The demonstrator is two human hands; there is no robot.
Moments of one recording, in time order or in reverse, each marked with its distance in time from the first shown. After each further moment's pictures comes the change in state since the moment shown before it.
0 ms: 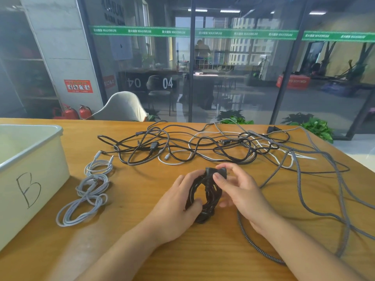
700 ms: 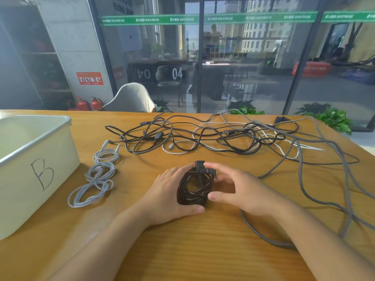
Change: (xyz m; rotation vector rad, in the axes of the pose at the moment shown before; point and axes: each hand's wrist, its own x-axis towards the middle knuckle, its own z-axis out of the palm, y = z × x) left_hand -0.002 -0.023 -0.009 0.230 -0.092 -0.047; right_hand 0.003 -0.003 -0.031 -0.698 -0.414 -0.115
